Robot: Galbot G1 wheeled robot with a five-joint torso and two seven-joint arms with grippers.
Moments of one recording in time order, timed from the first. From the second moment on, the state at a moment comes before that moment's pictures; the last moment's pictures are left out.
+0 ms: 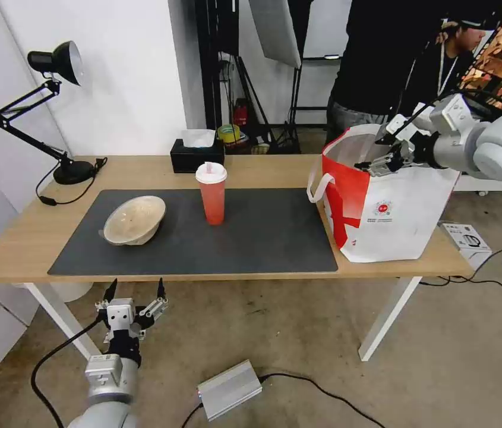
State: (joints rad) left arm 1.68 -1.51 -0.59 -2.20 0.02 0.06 -0.09; right arm 0.14 0.42 -0.46 1.73 0.72 -0.72 -0.34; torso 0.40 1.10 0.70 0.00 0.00
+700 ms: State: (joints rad) left arm 1.68 -1.52 -0.60 -2.20 0.02 0.06 -0.09; right arm 0.17 0.53 -0.37 1.76 0.96 -0.67 0.09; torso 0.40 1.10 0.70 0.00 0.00
